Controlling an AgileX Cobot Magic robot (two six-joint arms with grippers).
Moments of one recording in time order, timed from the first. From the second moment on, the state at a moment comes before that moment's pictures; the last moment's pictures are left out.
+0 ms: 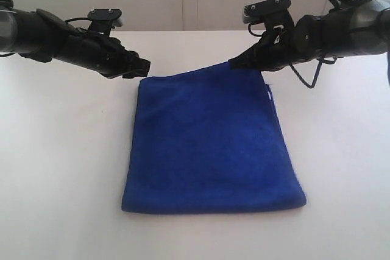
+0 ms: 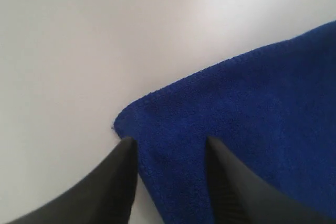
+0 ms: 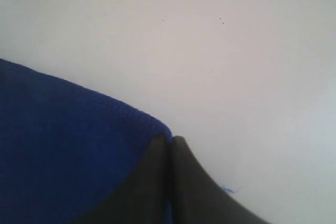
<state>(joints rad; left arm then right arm) -0.28 2.09 -1.44 -1.10 0.41 1.07 0.28 2.01 -1.30 0.12 0.09 -0.18</state>
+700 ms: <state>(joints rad) -0.28 2.05 -1.44 -1.09 0.45 1.07 0.23 1.99 -1.30 0.12 0.14 -0.18</state>
